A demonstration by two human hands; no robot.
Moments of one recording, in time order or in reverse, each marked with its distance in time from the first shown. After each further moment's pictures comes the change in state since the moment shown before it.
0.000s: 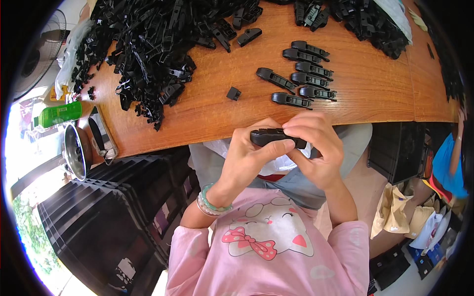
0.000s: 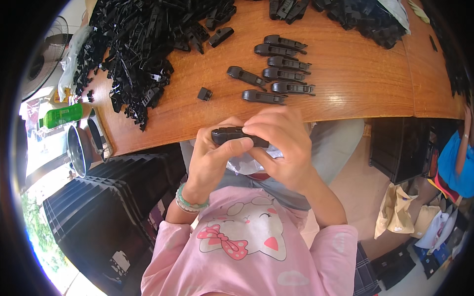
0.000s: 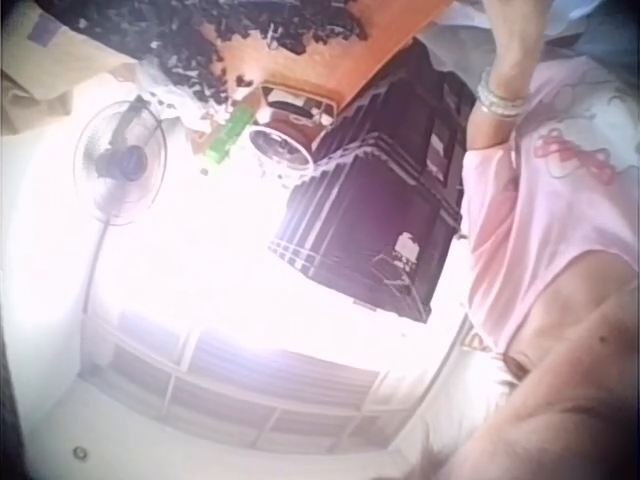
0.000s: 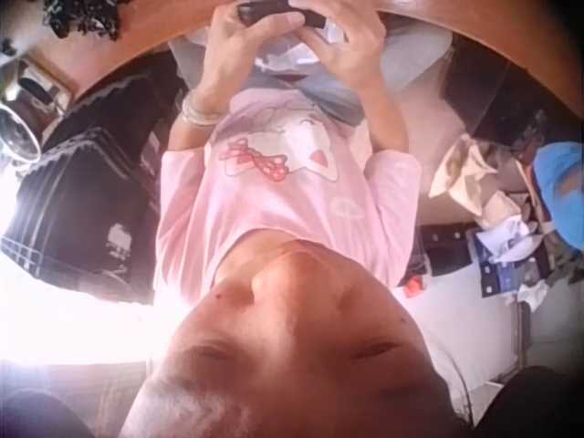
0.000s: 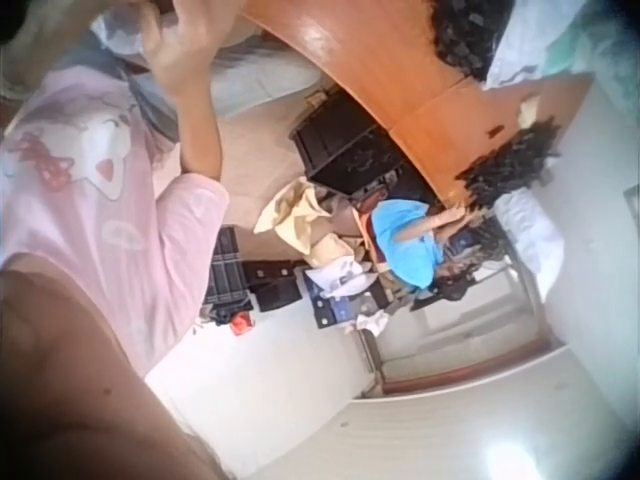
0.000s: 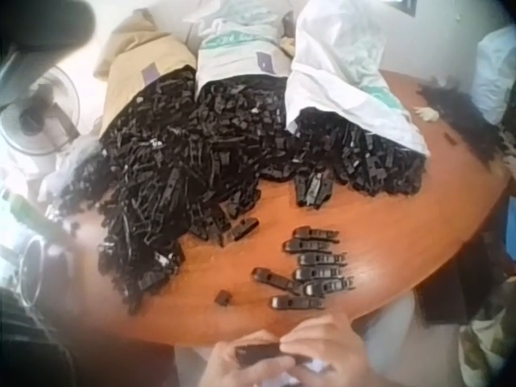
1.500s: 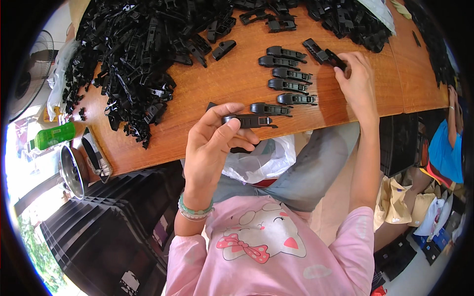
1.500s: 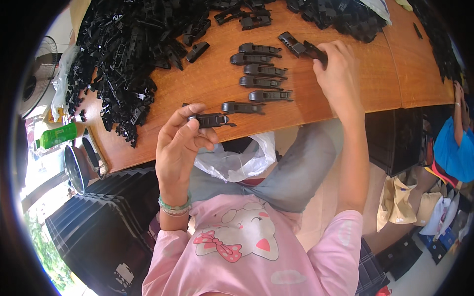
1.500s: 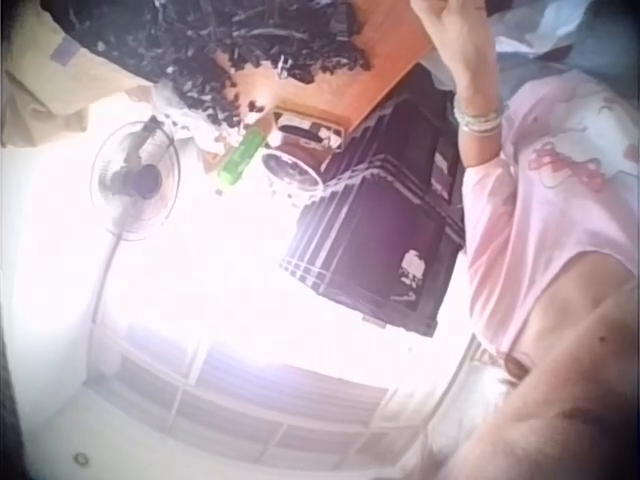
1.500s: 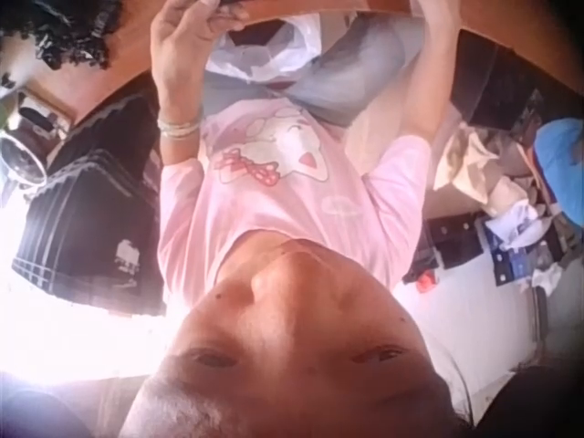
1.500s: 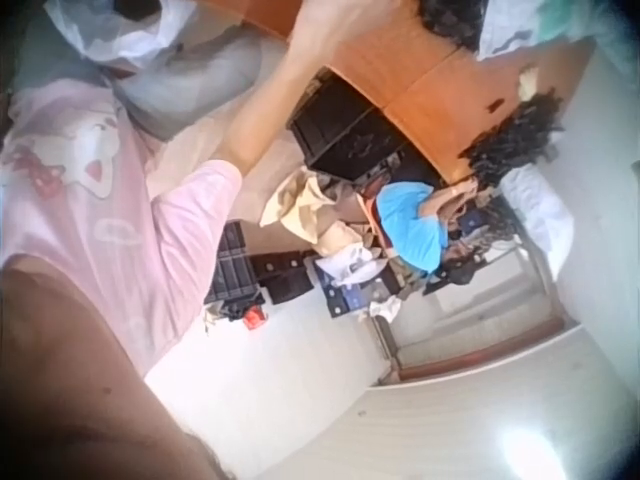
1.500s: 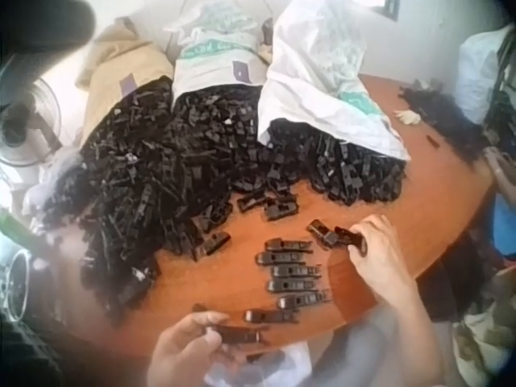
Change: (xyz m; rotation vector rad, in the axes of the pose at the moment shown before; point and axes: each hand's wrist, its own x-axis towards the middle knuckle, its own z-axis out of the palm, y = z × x) left_hand 0.016 0.018 -0.020 -0.275 -0.008 0.061; right_hand 0.047 0.108 -0.100 -0.728 0.053 0.333
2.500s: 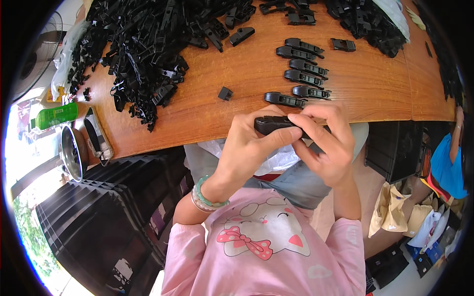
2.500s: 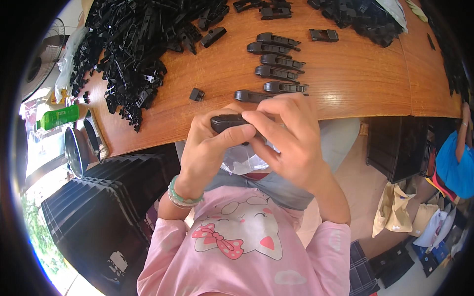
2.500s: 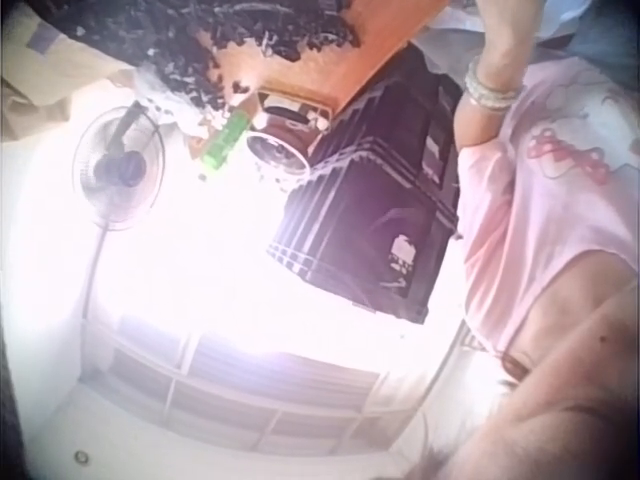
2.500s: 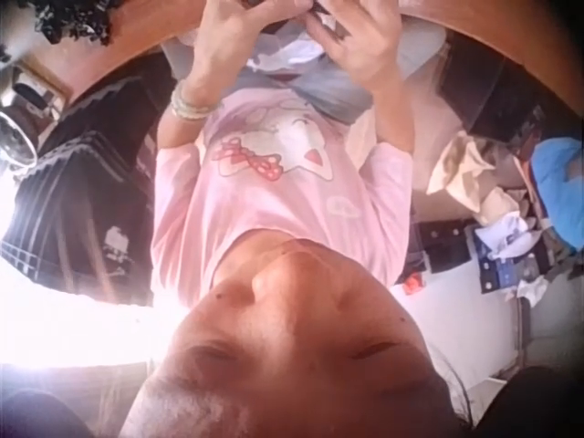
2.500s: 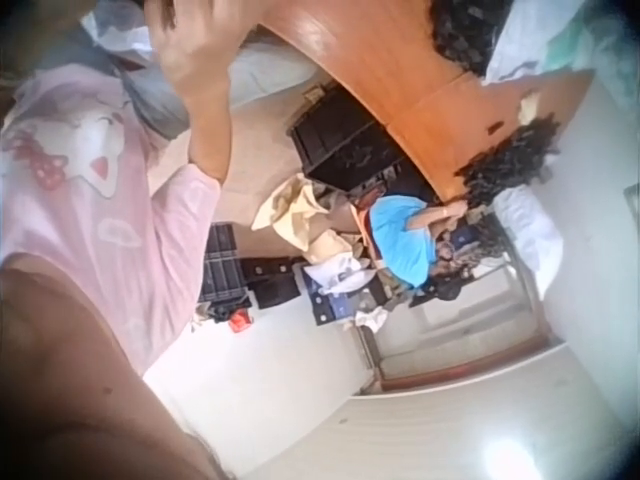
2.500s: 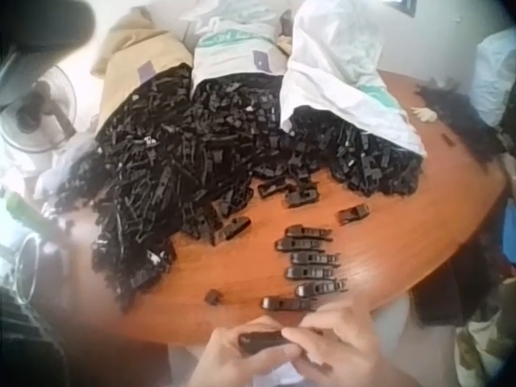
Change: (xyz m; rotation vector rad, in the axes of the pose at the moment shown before) left_hand -0.001 -0.013 0.028 0.288 -0.023 -0.121; right_hand -0.071 -0.117 -0.010 0.512 0.038 -0.435
